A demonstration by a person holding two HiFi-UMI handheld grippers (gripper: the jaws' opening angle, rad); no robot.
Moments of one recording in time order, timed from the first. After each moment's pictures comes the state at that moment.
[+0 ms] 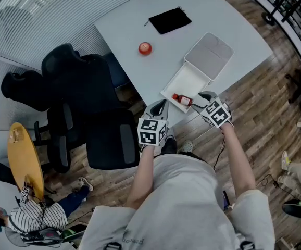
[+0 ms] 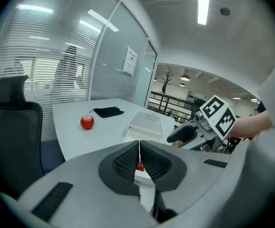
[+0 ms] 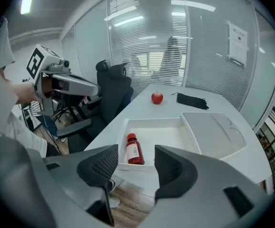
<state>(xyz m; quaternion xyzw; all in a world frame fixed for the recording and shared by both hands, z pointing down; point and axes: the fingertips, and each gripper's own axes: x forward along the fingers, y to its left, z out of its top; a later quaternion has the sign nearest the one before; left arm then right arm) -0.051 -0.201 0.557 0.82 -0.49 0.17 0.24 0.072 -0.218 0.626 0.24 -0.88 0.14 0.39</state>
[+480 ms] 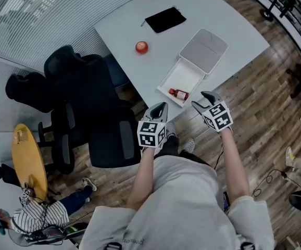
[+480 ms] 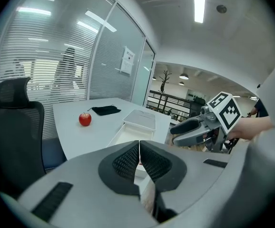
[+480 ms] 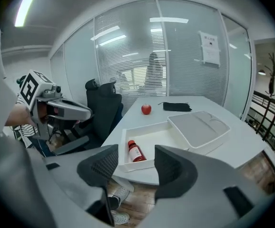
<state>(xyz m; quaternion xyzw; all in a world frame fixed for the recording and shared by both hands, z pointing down) -0.035 -0.161 0.556 0.82 -0.49 0.17 0.23 0.097 -0.191 0.593 0.33 -0.88 0.17 0.30</state>
